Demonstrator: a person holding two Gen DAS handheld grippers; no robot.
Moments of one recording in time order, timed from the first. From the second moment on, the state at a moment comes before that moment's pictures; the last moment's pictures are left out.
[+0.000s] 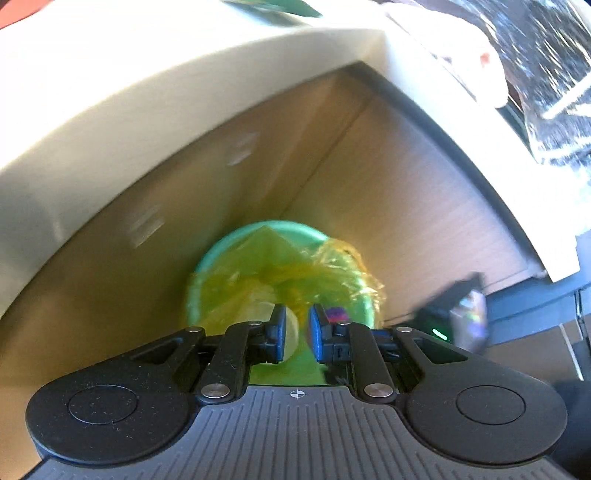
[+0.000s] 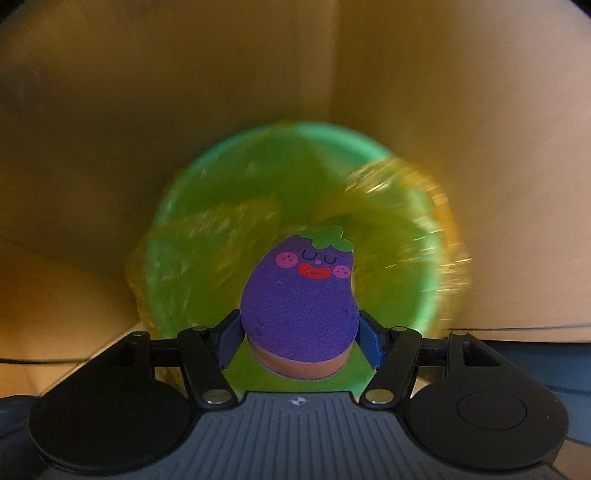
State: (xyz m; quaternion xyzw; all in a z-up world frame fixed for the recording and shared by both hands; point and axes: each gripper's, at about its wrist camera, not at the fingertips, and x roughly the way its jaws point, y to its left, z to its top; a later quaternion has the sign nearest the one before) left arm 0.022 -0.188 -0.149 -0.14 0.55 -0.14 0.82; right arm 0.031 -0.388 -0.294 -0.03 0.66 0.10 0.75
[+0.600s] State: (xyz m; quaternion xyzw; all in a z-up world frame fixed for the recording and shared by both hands) left arm -0.027 -0.138 -0.161 -0.18 0.57 -0.04 0.80; right arm 0.090 -0.421 -0.416 0.08 0.73 0.01 0.67
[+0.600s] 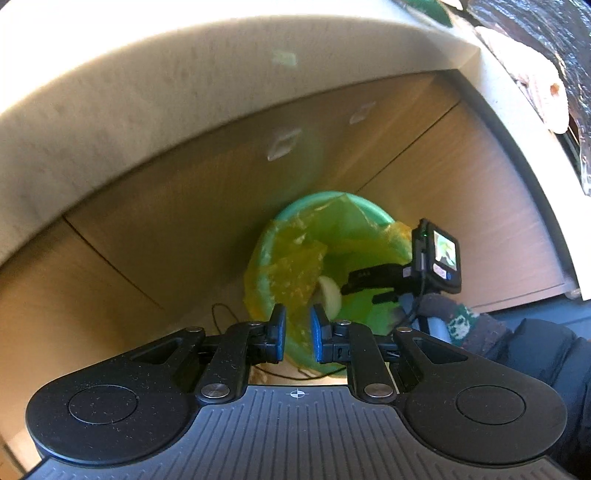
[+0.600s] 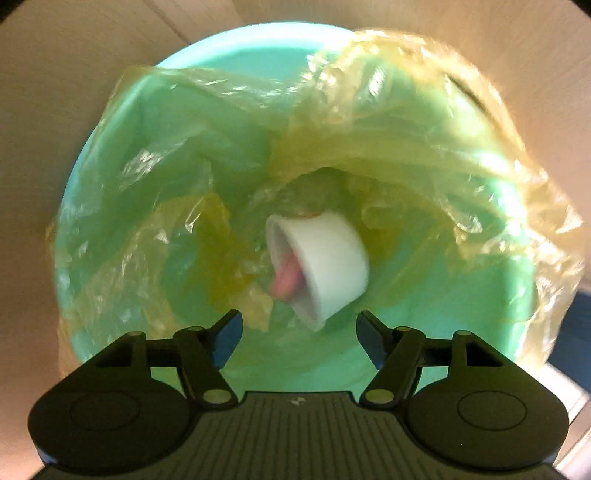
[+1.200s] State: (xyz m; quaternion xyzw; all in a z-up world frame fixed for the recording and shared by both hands) left arm -0.020 -0.152 -0.240 -0.19 0.63 -0.03 0.75; right arm 0.103 -0.374 -0.543 -0.03 0.78 0.00 0.63
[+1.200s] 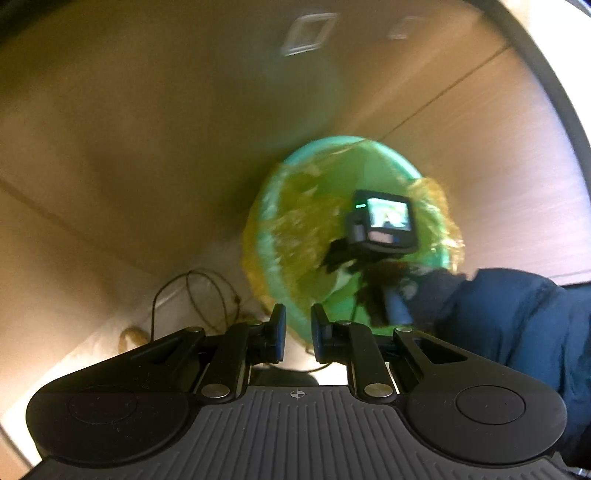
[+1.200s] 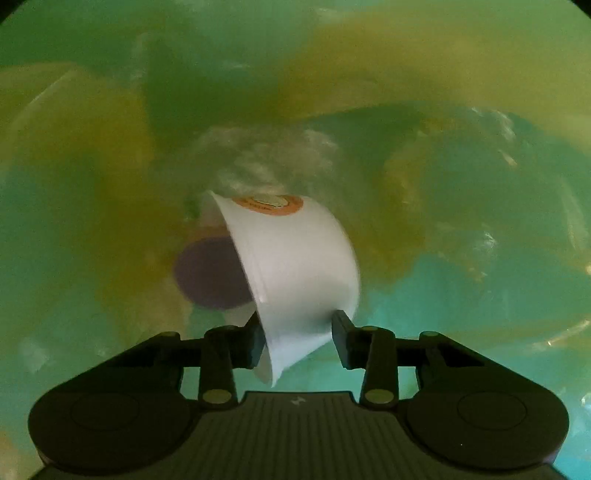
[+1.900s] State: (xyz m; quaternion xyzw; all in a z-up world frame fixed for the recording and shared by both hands) left arm -0.007 -0.144 -0.106 -0.13 0.52 -0.21 0.82; right arm 0.062 -0.399 -0.279 0.06 0.66 -0.05 0.74
